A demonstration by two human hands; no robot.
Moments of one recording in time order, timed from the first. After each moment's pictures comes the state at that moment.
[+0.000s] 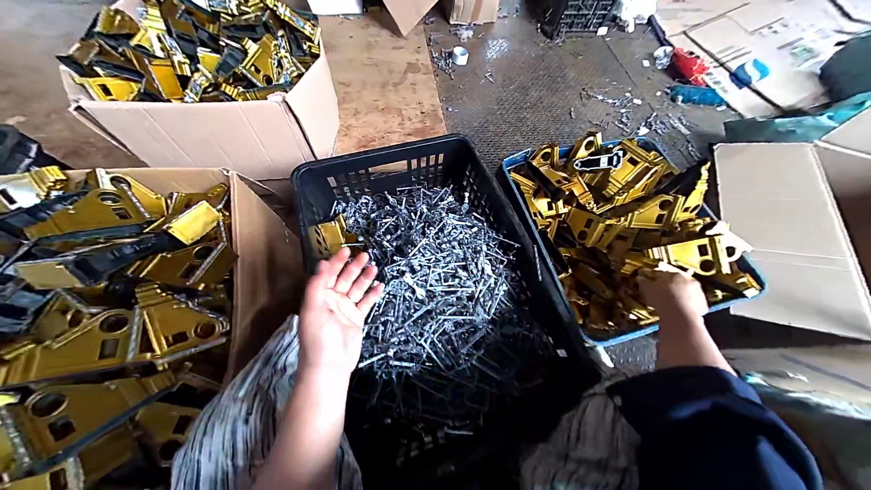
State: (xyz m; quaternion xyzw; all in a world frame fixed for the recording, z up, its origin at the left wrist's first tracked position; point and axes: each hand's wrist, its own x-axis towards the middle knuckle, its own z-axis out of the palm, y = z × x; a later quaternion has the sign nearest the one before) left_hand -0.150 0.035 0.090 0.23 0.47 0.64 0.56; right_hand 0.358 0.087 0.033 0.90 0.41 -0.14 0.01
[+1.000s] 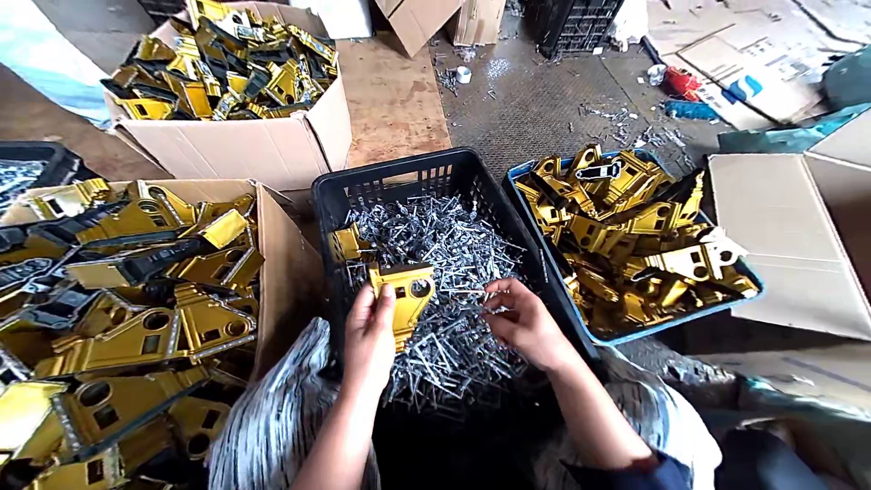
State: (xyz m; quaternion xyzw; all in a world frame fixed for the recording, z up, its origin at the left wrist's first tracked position) left_hand -0.138 0.006 0.078 0.41 0.54 0.59 0.43; right_hand 0.098 0.022 0.077 0.50 0.59 -0.54 -0.35
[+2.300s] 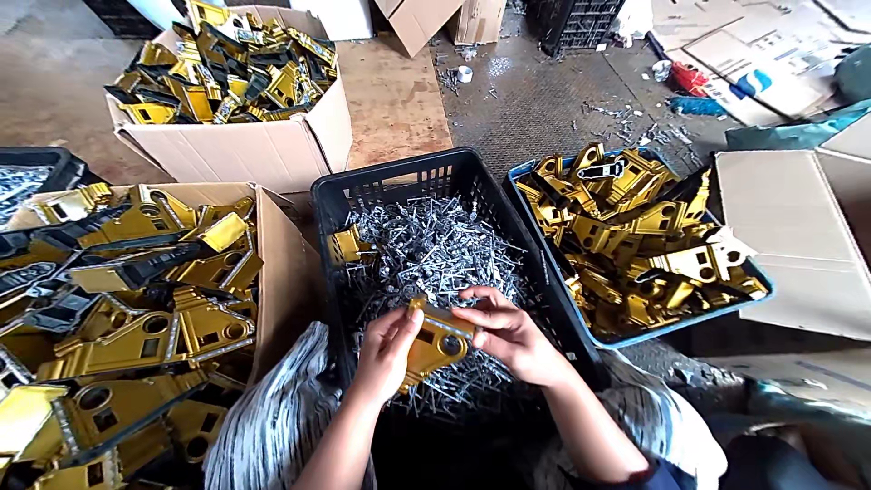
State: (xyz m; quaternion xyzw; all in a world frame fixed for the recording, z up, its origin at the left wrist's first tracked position) left_hand -0.135 -0.004 0.067 0.53 0.41 0.56 0.49; right_hand 0.089 0.019 0.065 0.31 0.69 -0.51 -0.41
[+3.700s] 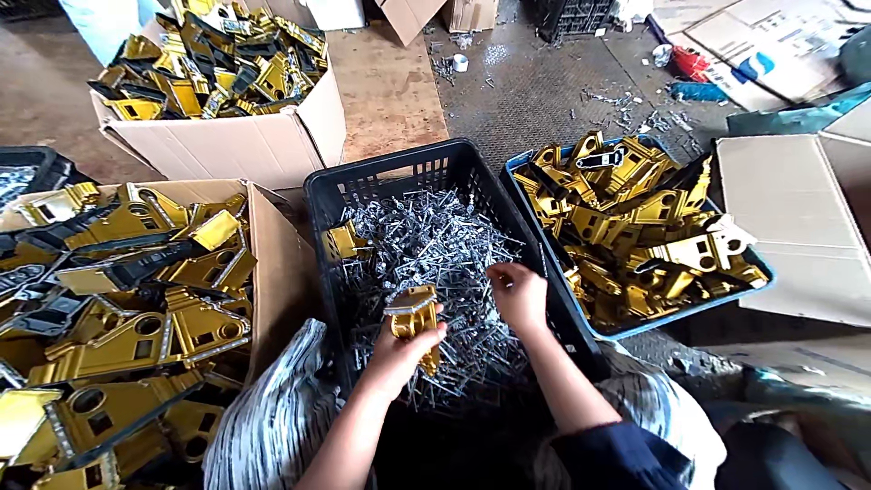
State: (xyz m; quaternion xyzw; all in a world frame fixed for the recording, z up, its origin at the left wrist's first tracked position) left_hand -0.120 -0.007 0.066 0.36 0.49 0.47 0.64; right_hand 0.091 0.059 0.049 0.68 0.61 -0.27 -0.31
